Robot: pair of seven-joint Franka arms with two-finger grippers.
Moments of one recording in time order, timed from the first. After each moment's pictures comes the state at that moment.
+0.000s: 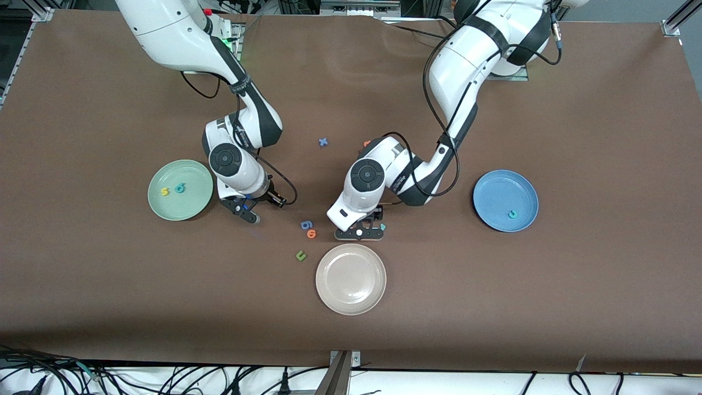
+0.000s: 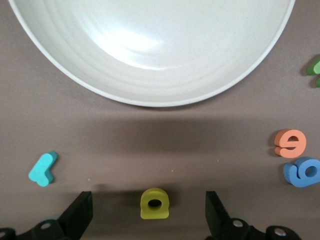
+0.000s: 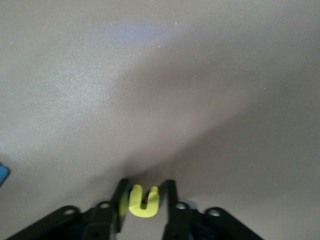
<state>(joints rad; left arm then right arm) -0.60 1.07 -0.13 -1.05 0.04 2.17 -0.72 0.43 0.59 0.03 -1.92 0.08 2.49 0.96</state>
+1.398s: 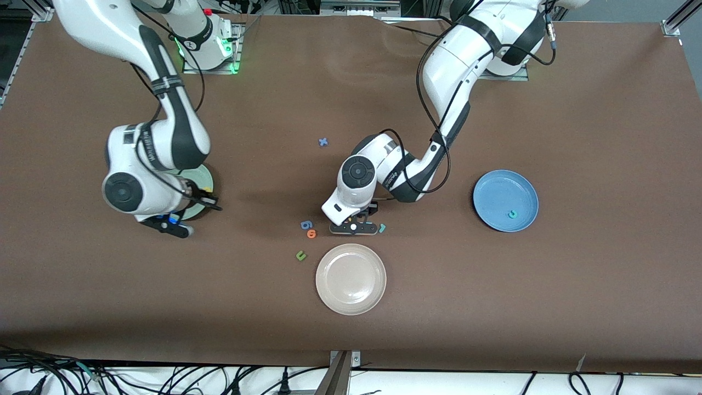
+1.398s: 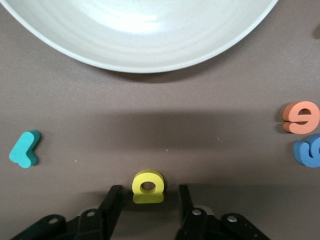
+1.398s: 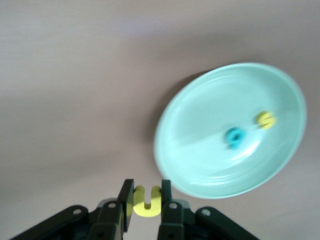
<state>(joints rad) -0.63 1.08 -0.12 -1.05 0.04 2.14 -0.72 0.30 0.50 -0.17 -1.72 0.08 1.89 0.39</state>
